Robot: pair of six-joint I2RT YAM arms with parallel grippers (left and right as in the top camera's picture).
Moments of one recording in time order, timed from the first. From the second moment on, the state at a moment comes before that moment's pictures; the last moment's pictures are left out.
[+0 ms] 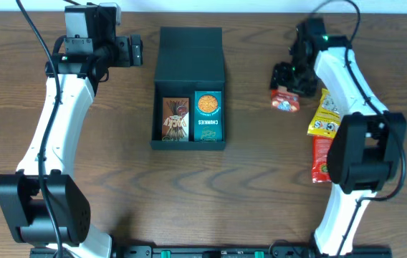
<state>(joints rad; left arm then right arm) -0.02 1.74 1.51 -0.53 0.18 -0.04 0.09 2.13 1.80 -1.07 -0.13 0.28</state>
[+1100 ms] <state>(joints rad) -0.02 1.74 1.51 -0.53 0.18 -0.04 0.51 2.13 2.03 -1.36 -0.14 0.30</state>
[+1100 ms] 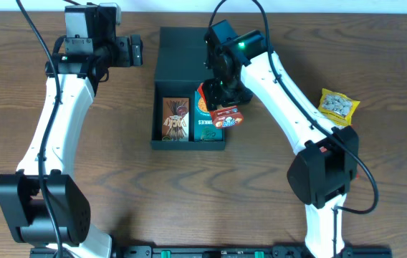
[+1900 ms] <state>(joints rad) 0.03 1.74 1.51 -0.54 0.18 -0.04 0.63 2.13 1.95 -1.24 0.00 0.67</state>
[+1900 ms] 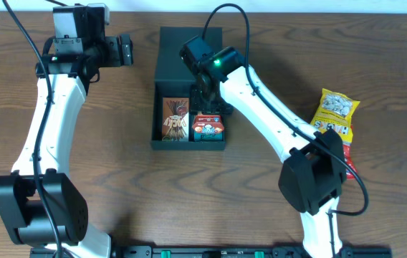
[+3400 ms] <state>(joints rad) 0.03 1.74 1.51 -0.55 0.18 -0.09 -0.20 2.00 1.74 -1.28 0.11 0.35</state>
